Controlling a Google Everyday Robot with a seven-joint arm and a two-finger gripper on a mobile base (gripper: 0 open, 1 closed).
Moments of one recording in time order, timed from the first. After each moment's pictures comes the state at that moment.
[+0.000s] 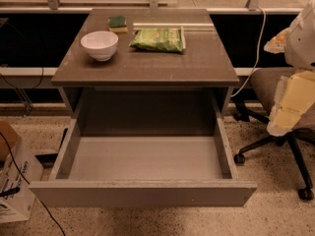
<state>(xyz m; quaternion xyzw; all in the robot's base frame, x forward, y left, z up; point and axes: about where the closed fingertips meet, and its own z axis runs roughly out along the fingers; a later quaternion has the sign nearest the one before) 0.438 -0.217 0.976 -0.60 0.78 -0.03 0.16</state>
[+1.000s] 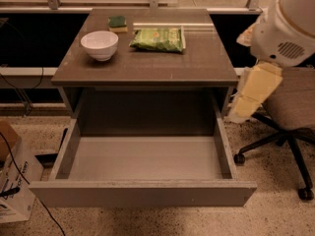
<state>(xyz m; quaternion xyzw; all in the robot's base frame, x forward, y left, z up) 0.467 -0.166 0.976 -0.59 0.78 -0.01 0.21</state>
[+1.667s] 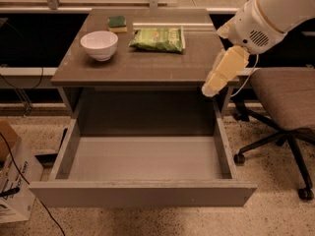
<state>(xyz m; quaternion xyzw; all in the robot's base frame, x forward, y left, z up) 0.545 -0.136 0.964 -0.57 0.77 0.08 0.29</state>
